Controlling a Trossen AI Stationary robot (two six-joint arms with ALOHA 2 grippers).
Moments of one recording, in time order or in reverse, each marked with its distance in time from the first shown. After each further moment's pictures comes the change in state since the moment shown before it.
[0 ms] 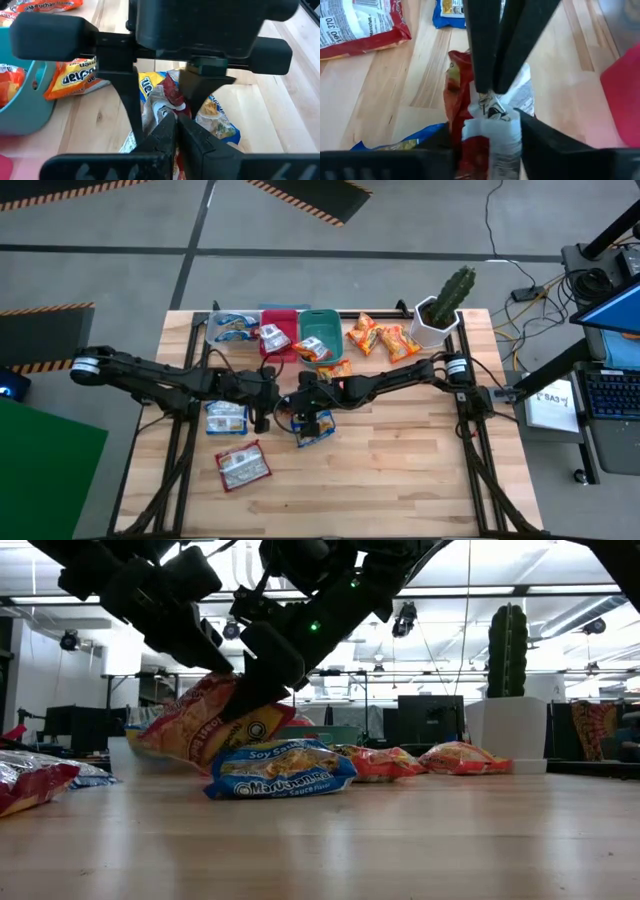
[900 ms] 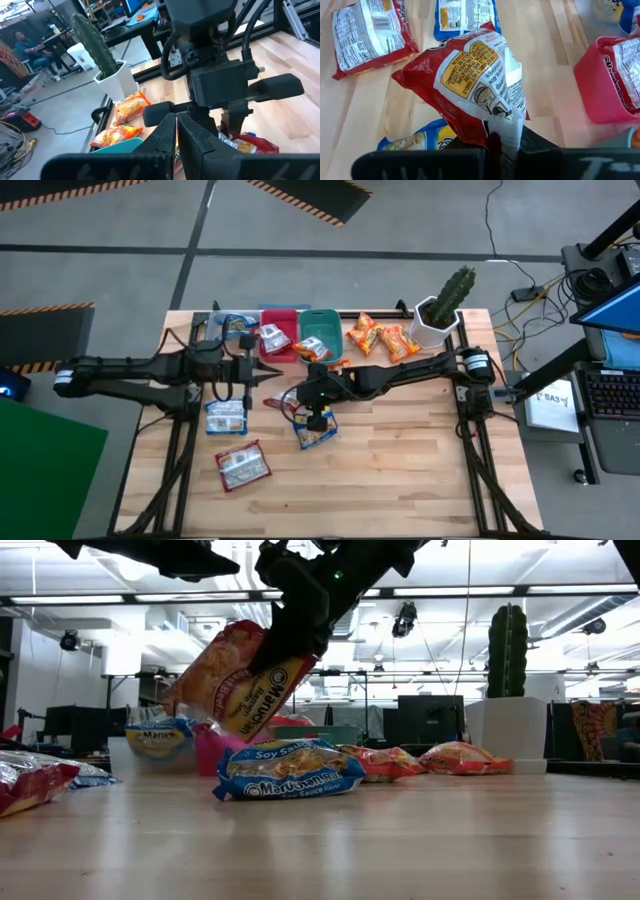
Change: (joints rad) left arm 0.126 -0.285 0.100 0.005 -0.001 0.430; right arm 0.001 -0.153 0.000 -0.170 0.000 0.081
